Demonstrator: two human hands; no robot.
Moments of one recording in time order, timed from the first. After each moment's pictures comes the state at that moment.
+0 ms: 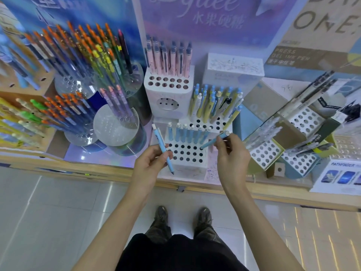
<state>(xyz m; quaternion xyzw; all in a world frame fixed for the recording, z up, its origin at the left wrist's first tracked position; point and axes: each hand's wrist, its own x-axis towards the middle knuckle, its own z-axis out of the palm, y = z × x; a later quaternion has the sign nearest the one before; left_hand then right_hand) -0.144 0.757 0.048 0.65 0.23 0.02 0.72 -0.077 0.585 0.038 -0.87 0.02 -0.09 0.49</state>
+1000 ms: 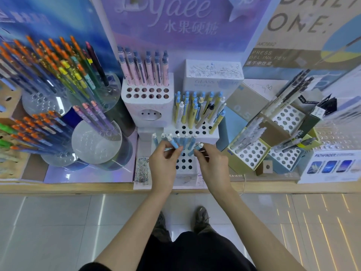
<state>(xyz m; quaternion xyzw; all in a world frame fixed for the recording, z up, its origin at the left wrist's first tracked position) -0.084 0.708 0.019 0.75 0.25 0.09 0.61 -0.067 0.587 0.018 -0.91 -0.03 -0.02 0.42</state>
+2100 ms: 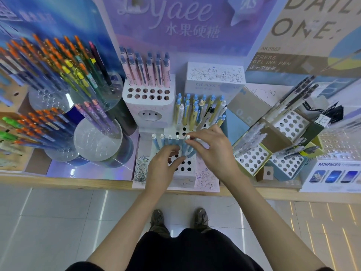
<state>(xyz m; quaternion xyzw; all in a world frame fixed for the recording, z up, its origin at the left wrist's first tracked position) -0.087 0.721 -0.005 0.87 0.11 0.07 0.47 -0.028 0.579 0.051 -0.88 -0.22 -0.06 0.42</state>
